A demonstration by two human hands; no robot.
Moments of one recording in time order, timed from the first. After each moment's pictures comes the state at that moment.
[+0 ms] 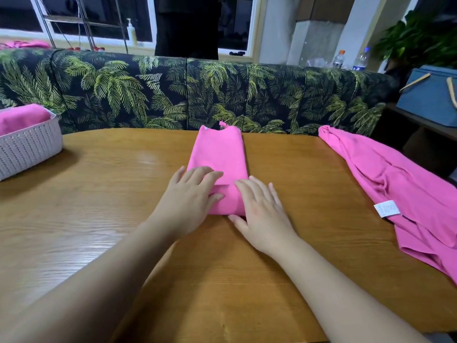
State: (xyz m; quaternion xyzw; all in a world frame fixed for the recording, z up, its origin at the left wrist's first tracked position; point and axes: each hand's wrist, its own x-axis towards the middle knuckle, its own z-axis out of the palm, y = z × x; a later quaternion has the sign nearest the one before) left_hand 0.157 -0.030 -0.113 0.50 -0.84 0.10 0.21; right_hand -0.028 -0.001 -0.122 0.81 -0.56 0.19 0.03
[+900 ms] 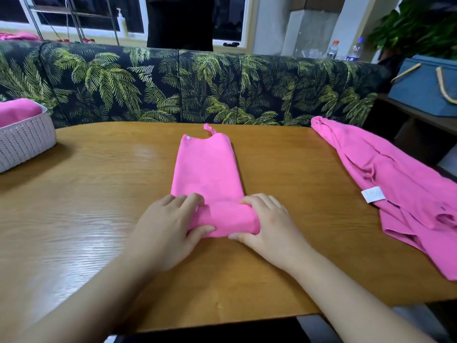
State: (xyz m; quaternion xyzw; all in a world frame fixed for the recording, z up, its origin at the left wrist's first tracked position) left_hand 0.168 0.046 -0.118 0.49 -0.84 0.05 0.24; right_hand -0.052 0.047 -0.118 0.80 -0.54 0.24 -0.08
